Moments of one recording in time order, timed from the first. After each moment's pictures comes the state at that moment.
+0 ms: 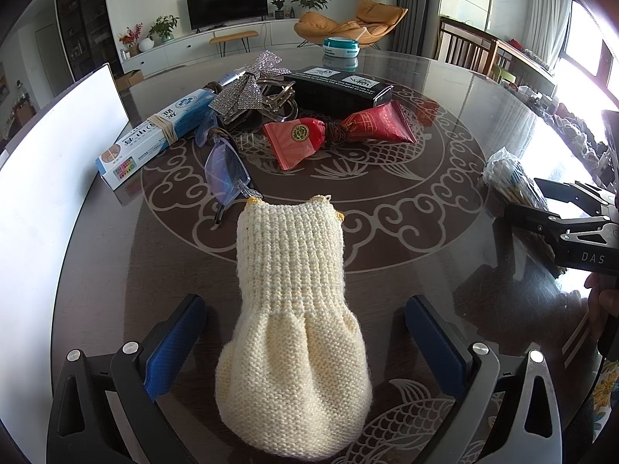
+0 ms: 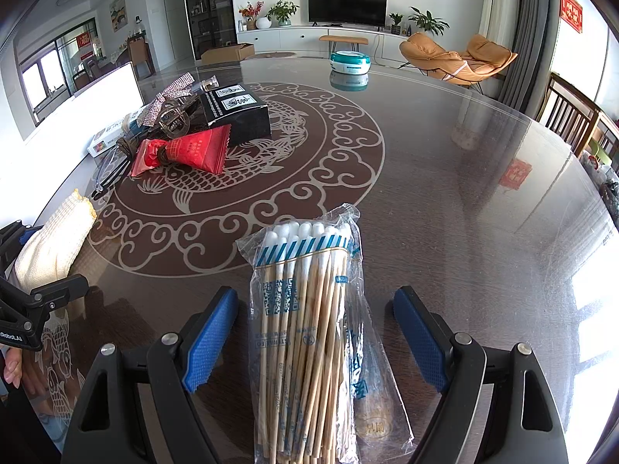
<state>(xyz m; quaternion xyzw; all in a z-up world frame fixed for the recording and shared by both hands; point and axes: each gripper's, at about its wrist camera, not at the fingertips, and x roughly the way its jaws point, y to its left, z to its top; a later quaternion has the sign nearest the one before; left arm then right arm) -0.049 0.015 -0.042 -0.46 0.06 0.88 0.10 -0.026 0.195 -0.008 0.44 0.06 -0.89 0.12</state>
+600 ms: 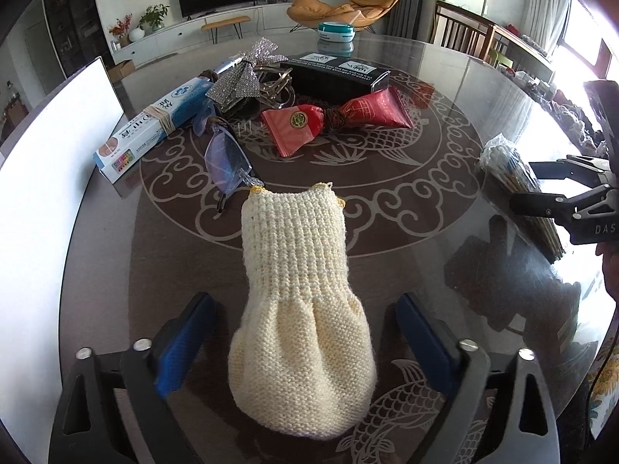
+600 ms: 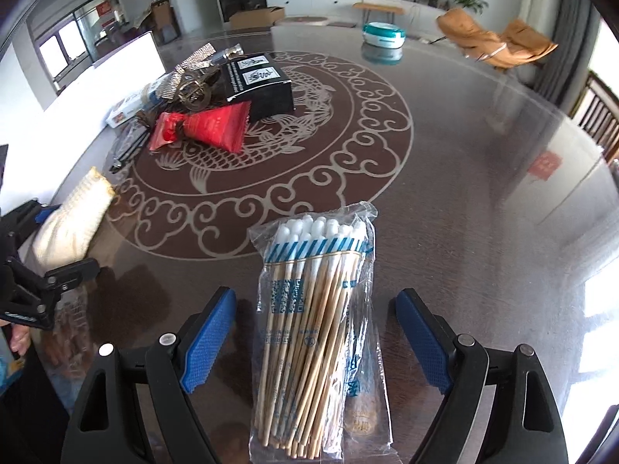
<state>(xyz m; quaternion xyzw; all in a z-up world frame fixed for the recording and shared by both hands) -0.048 0.011 -0.033 -0.49 0.07 0.86 0.11 -0.047 0.198 -0.001 0.51 0.08 -0.84 0.19</state>
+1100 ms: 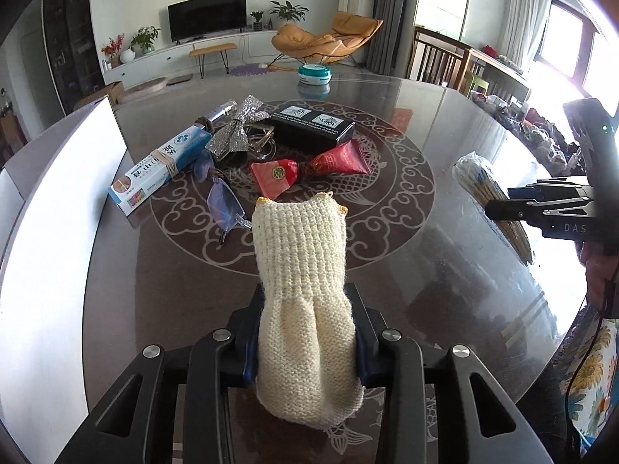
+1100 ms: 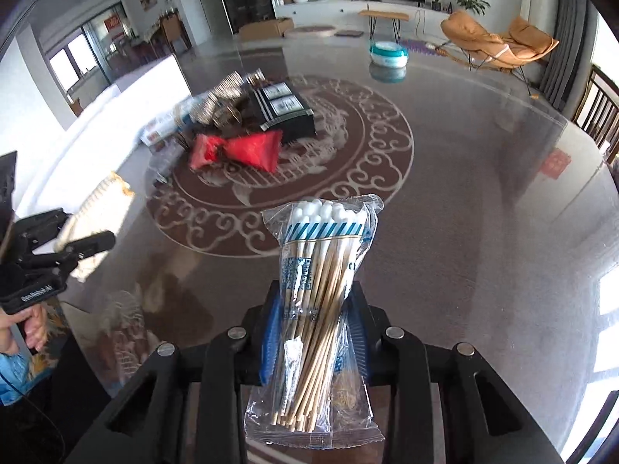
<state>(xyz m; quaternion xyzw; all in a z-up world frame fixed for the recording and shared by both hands) -0.020 0.006 0.015 -0.45 0.04 0.88 0.15 -0.013 0.205 0.042 0.49 0.05 -0.85 0.21</state>
